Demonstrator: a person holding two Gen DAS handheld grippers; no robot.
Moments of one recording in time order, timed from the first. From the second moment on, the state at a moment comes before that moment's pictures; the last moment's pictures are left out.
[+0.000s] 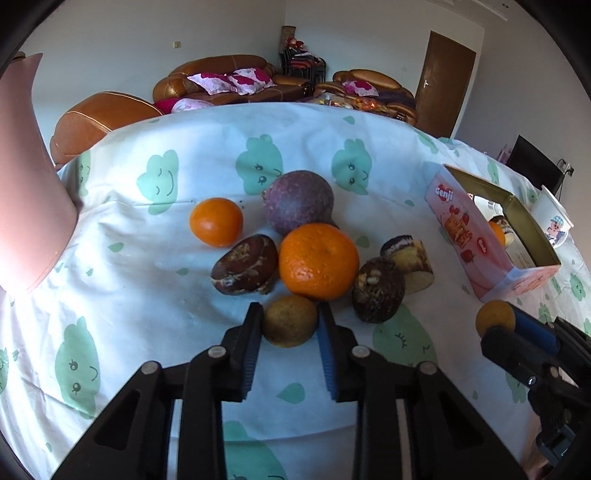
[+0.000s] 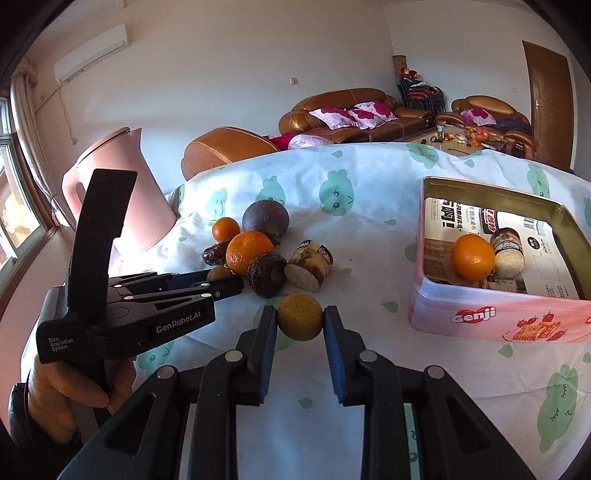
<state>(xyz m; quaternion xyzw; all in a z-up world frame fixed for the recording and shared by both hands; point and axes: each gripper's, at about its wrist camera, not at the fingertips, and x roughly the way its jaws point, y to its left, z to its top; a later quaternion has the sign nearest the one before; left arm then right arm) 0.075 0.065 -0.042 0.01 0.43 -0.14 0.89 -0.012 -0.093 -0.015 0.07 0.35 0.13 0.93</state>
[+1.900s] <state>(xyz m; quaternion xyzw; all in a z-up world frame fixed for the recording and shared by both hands) 0.062 -0.157 -0.015 0.06 0.33 -0.21 0.92 0.033 -0.288 -0.011 0.07 0.33 -0.01 0.94</state>
